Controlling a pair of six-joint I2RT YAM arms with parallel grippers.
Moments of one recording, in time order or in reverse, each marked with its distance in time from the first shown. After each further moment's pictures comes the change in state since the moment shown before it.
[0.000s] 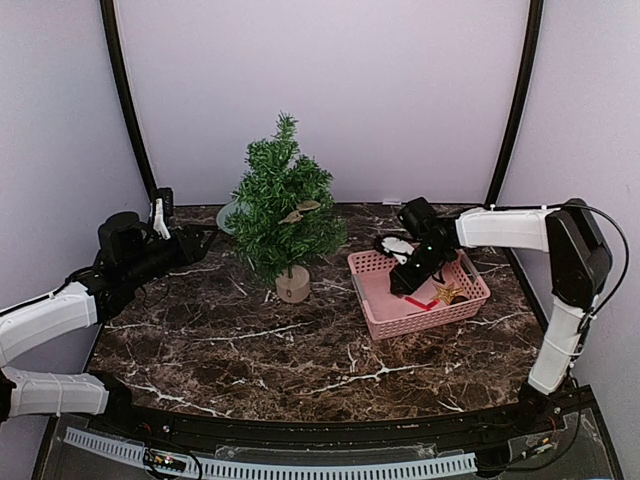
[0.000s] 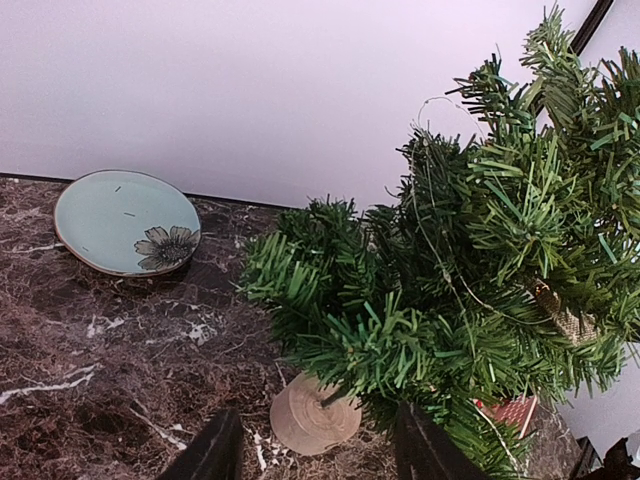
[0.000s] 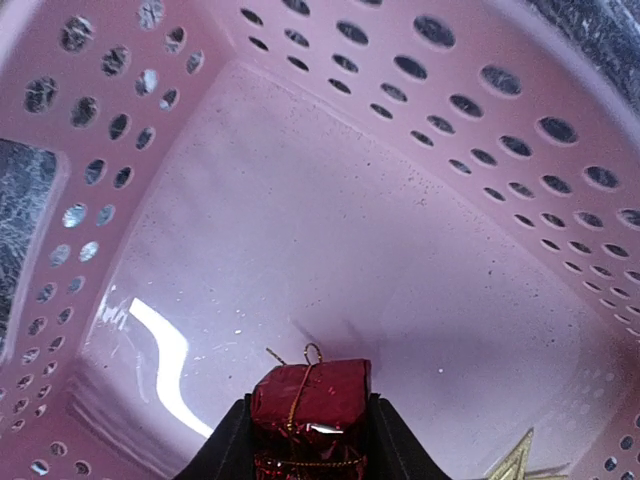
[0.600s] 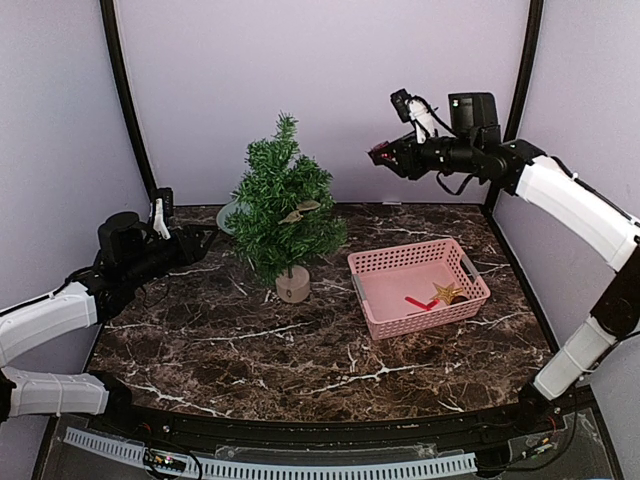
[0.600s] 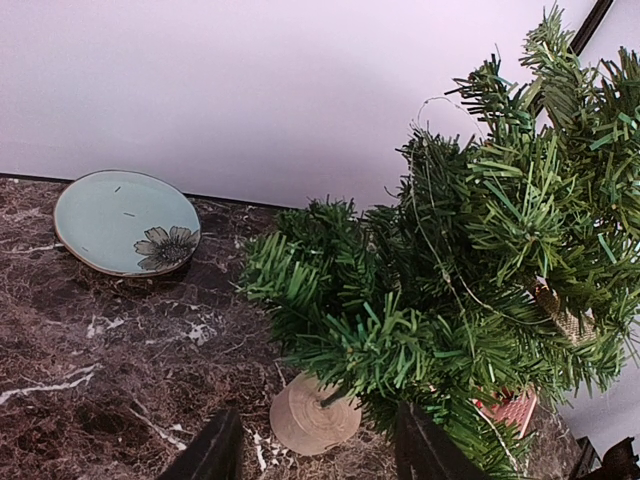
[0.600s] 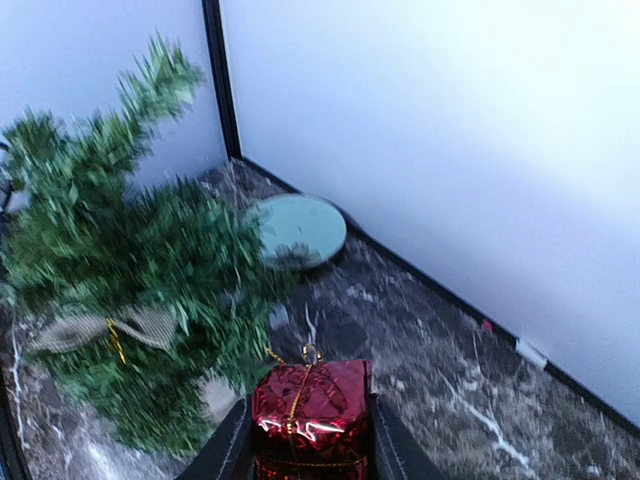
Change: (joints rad) left arm 0.000 0.000 0.000 0.000 0.000 0.000; right arm -0.006 -0.296 0.334 0.228 -0.194 0.134
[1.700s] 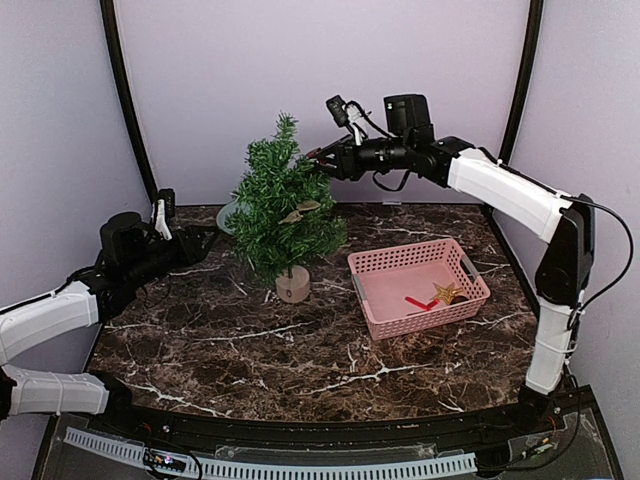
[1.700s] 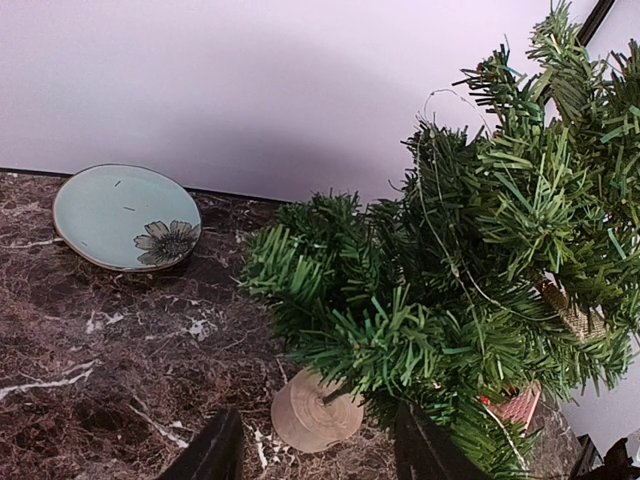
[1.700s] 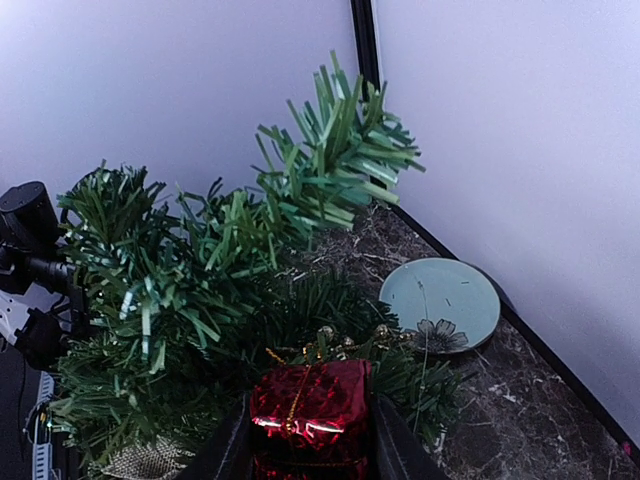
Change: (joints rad) left arm 0.000 0.015 0.000 0.002 0.003 0.000; right arm 0.105 0.366 0.325 0.122 -0.291 0.074
